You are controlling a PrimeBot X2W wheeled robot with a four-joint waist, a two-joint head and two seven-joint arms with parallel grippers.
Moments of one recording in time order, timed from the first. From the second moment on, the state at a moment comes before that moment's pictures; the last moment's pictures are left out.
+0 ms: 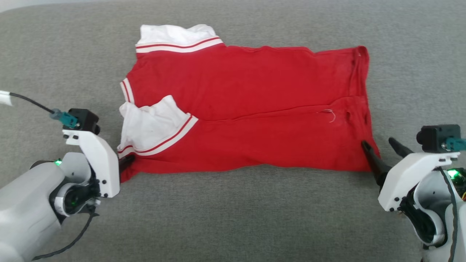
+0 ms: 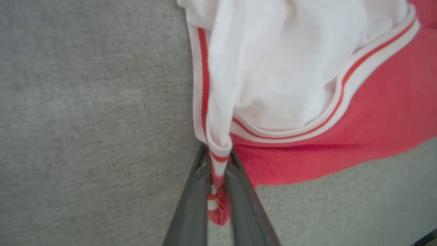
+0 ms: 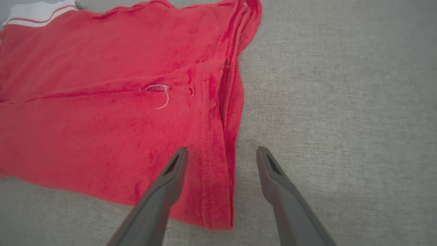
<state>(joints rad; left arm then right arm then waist) -0.84 0.79 -1.21 0.44 -1.44 0.05 0.31 -0.21 -0.15 -0.06 0.00 0.33 0.13 0.49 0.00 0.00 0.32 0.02</state>
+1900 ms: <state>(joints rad) -0.70 0.92 -1.25 0.06 -1.44 0.21 0.36 -0.03 -0.29 -0.05 -0.21 0.48 0.13 1.17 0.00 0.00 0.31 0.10</state>
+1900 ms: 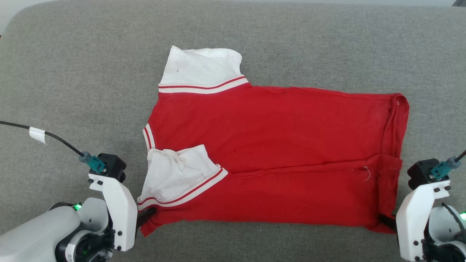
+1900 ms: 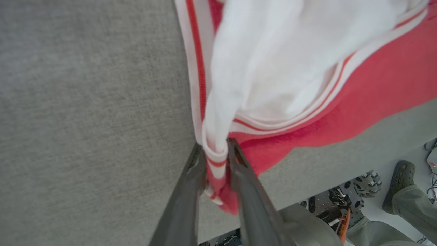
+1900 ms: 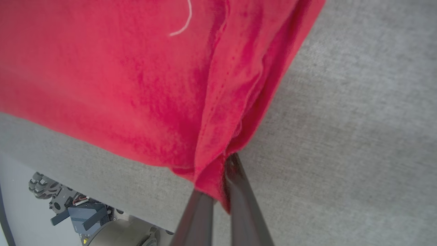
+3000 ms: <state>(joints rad) -1.23 0.98 -1.11 0.30 -1.27 0.11 0.59 -0.26 -0.09 0.02 -0.28 0.32 0.13 0.33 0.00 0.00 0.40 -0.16</state>
